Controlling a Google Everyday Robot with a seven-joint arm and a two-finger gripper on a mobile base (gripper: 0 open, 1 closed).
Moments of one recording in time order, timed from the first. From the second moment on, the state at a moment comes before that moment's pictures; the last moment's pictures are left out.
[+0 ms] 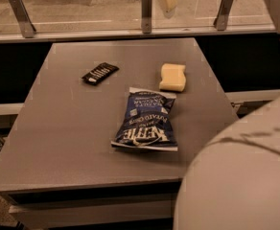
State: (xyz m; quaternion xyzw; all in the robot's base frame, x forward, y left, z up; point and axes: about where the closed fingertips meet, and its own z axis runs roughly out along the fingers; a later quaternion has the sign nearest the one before) arm 0.603 0.000 1.104 -0.92 0.32 -0.16 0.18
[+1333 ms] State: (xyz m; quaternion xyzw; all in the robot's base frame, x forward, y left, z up) arm 0.647 -0.050 1.029 -0.95 0.25 -0.14 0.08
